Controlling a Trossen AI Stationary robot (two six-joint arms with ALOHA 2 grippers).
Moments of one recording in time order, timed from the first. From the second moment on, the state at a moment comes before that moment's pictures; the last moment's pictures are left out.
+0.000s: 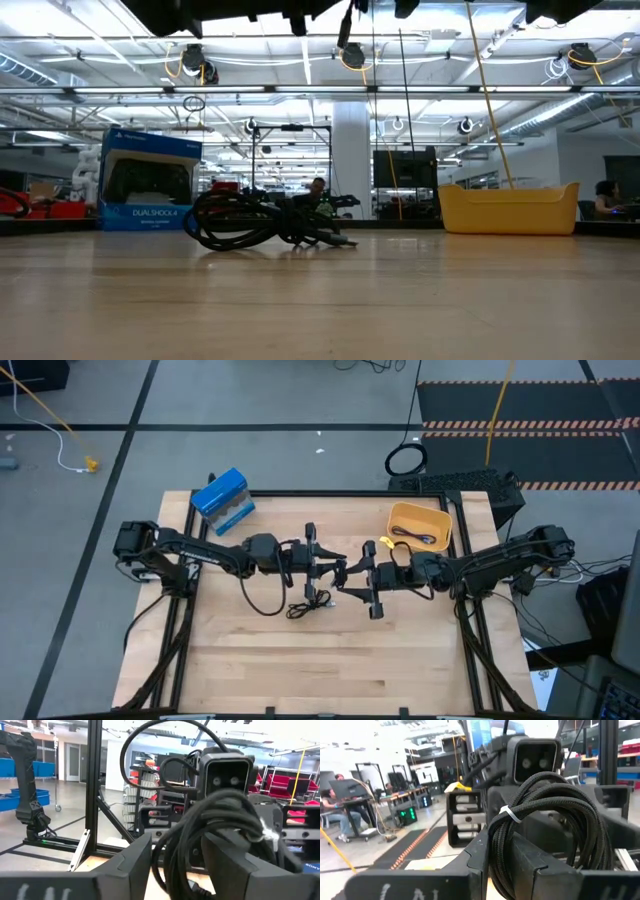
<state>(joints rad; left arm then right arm) -0.02 1.58 0.93 0.82 0.02 0.17 0.16 1.30 0.67 0.79 0.05 -0.10</state>
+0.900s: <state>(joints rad) -0.02 1.57 0.93 0.81 0.03 0.09 0.16 1.30 0.67 0.79 0.05 -0.09</state>
